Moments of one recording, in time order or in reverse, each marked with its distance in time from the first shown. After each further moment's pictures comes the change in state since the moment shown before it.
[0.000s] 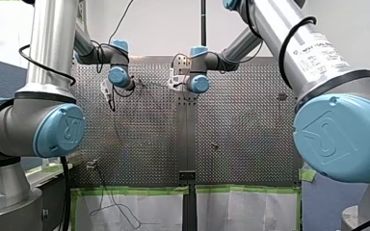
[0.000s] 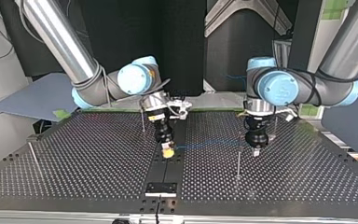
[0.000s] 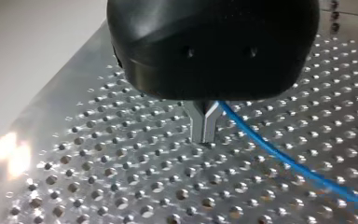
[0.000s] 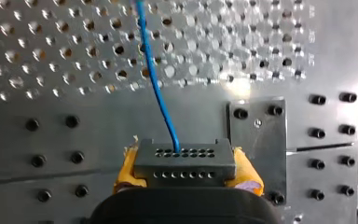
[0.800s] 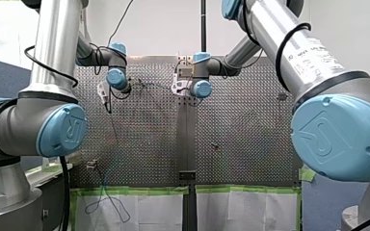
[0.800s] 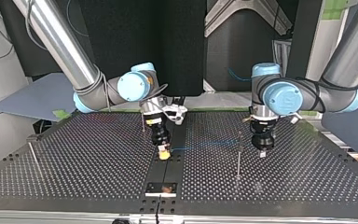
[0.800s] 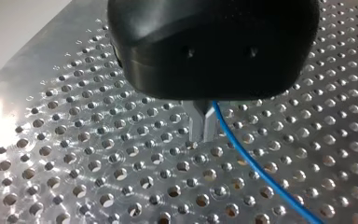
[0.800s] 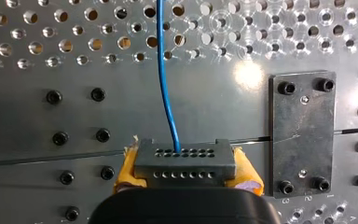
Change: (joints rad) left arm 0.041 -0.045 0.034 -0.056 -0.008 0.018; right arm -0.025 0.049 -0.032 0.004 -0.001 -0.001
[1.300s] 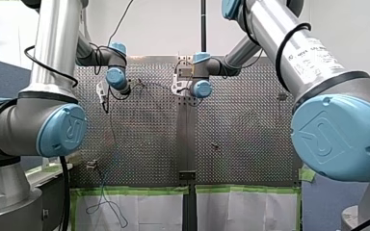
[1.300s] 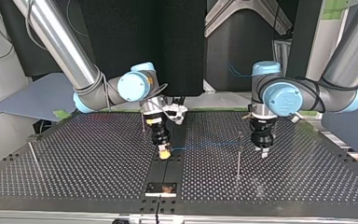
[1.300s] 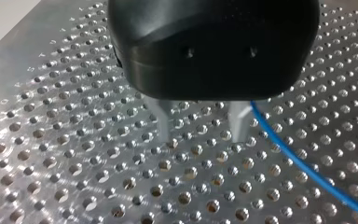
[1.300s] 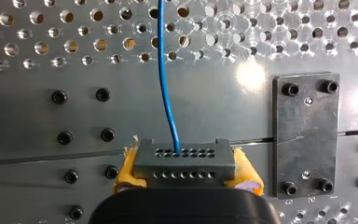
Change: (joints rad) left arm -0.002 0.001 0.000 -0.040 0.007 0.065; right arm 0.000 0.000 0.000 0.010 -0.001 -0.004
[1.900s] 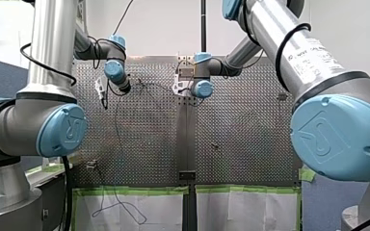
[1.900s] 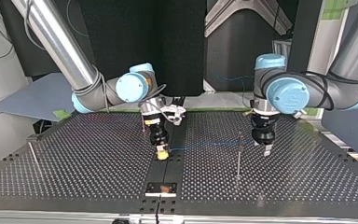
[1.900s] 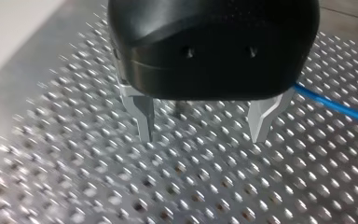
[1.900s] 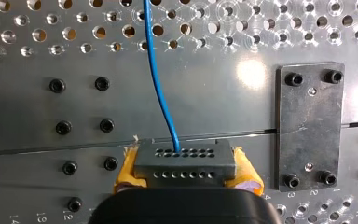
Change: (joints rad) left arm -0.008 0.066 0.000 -0.108 0.005 -0.038; right arm -0.008 0.000 0.000 0.000 0.000 -0.002
